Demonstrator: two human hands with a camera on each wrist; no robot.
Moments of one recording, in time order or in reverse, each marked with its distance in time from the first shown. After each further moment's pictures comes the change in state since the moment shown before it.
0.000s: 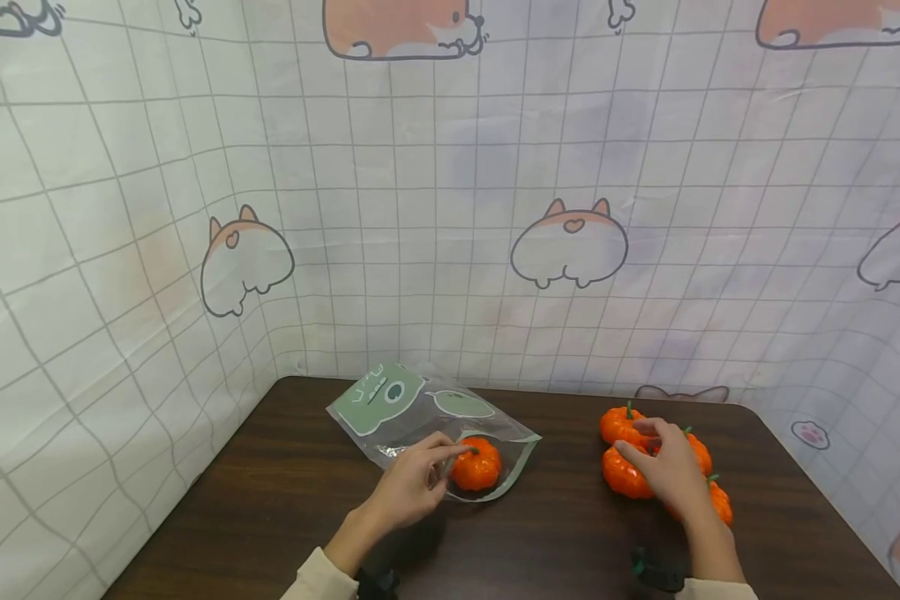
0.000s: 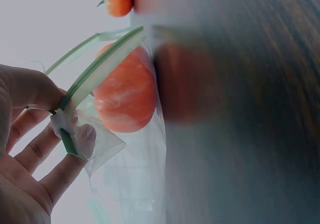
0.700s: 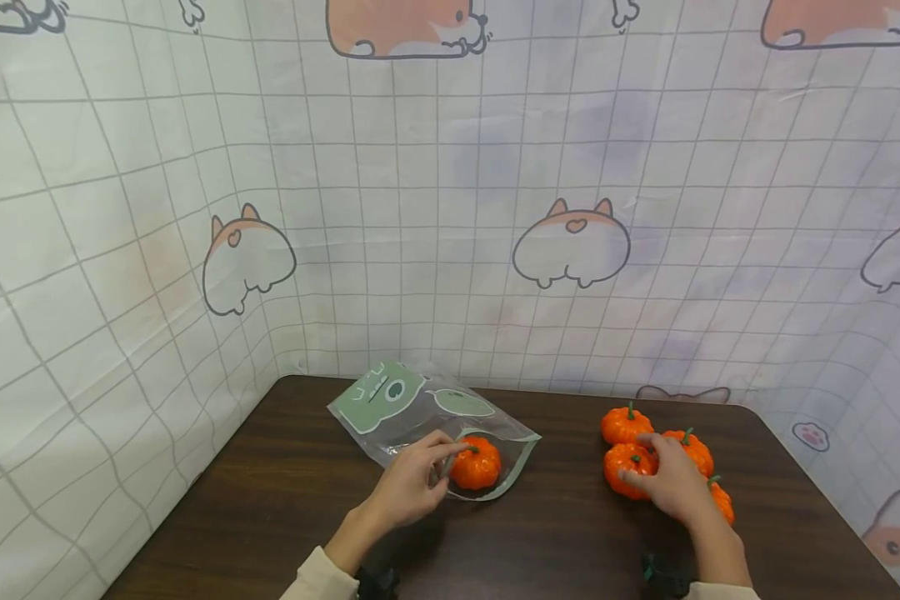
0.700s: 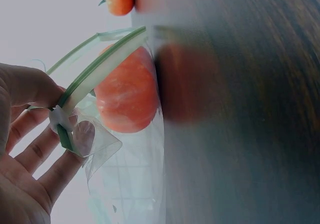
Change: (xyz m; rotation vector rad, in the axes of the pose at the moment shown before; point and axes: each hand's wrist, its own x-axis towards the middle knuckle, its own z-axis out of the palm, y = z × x) left_hand 0.001 0.000 -0.002 0.019 0.015 0.007; right_hand 0.003 0.033 0.007 -0.129 -0.088 -0.075
